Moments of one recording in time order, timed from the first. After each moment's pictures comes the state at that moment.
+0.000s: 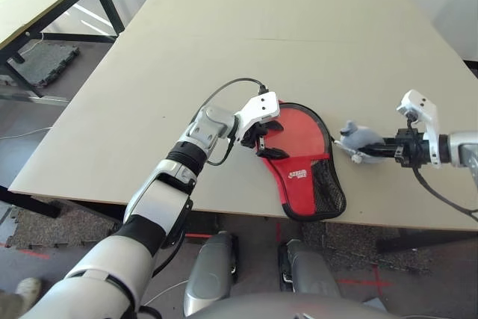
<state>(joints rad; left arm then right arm) -0.89 0.14 -0.32 0.88 0.04 0.05 -1.19 -0.33 -0.88 0.01 0.19 0.30 0.66 1.29</state>
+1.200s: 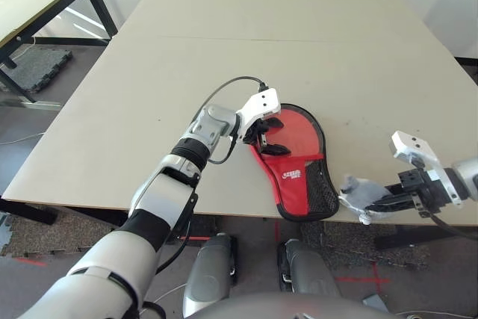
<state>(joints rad) -0.94 0.15 -0.29 0.97 0.05 0.02 -1.16 -0.13 -1.09 0.07 0.05 0.41 0.62 1.45</state>
